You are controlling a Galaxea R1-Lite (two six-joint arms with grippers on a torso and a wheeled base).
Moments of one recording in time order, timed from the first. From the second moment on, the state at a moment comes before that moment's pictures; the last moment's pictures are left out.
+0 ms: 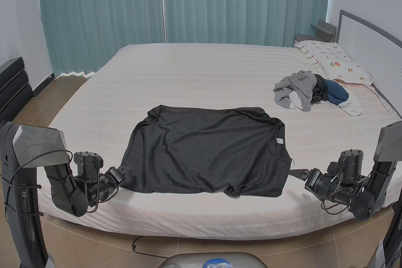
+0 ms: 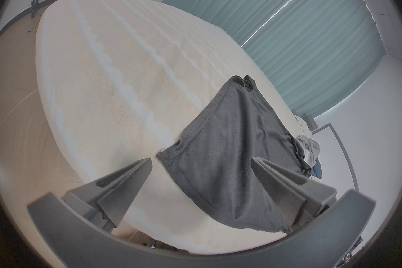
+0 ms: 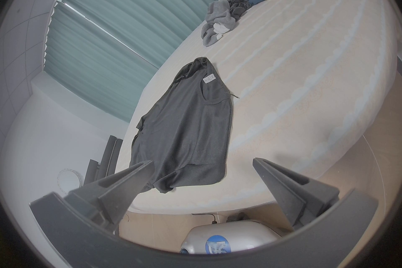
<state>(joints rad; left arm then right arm) -0.08 2.33 -0.57 -1.13 -0.02 -0.84 0.17 2.12 -0.28 -1.31 0.18 0.78</state>
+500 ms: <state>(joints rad) -0.06 2.33 -0.59 -1.13 -0.02 -0.84 0.19 2.16 -0.31 -1.31 0.18 0.77</state>
